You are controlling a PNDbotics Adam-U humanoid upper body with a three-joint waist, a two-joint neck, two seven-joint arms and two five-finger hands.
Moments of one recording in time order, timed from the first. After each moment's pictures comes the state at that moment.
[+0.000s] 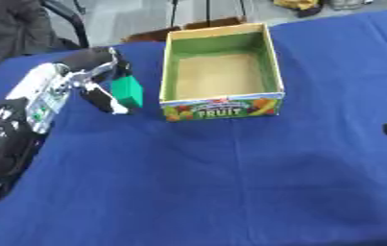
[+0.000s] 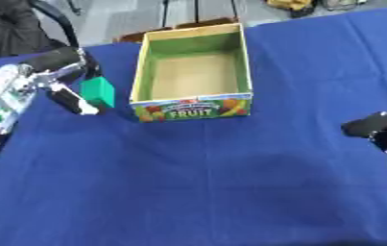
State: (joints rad) left arm -0.77 0.64 -0.14 -1.27 -0.74 -0.24 -0.39; right arm -0.19 -0.41 0.08 -1.88 -0.24 -0.08 0.16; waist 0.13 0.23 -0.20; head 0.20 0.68
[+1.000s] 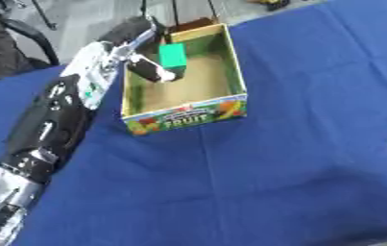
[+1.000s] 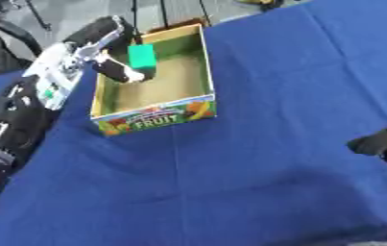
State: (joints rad) left arm -0.94 0.48 -0.11 -1.02 -0.85 -0.18 -0.21; right arm -0.26 -0.43 0.13 -1.88 -0.24 -0.07 0.21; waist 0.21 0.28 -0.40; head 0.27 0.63
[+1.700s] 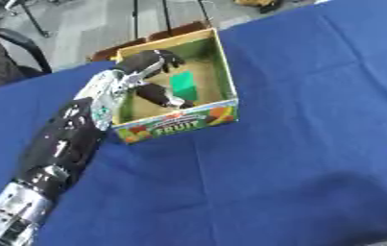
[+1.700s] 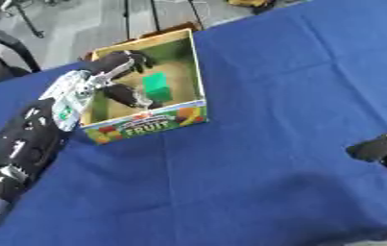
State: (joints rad) left arm -0.93 0.46 -0.11 -0.98 -0.84 -0.24 -0.26; right arm -0.26 -0.43 0.13 -1.89 -0.24 -0.07 0.21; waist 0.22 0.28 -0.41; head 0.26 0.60
